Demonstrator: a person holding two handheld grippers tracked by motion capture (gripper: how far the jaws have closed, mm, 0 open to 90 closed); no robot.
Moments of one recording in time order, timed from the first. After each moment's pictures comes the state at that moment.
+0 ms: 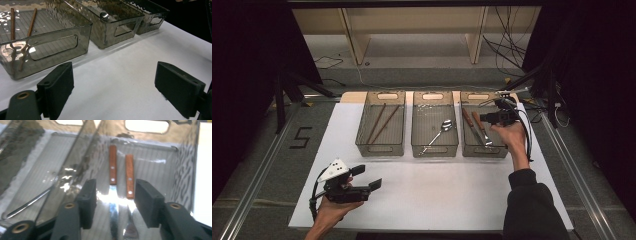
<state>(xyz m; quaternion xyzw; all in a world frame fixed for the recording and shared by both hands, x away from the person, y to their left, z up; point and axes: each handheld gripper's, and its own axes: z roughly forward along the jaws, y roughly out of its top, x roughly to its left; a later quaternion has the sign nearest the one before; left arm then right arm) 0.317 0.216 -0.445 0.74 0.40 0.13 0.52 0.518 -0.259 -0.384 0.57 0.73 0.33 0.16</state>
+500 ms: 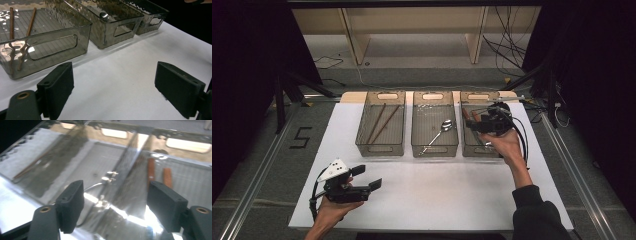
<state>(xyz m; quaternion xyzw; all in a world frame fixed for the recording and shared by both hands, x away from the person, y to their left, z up) 0.317 0.217 -0.445 0.74 0.41 0.13 0.53 0.473 -0.228 -0.370 0.49 0.76 0.41 0.15</state>
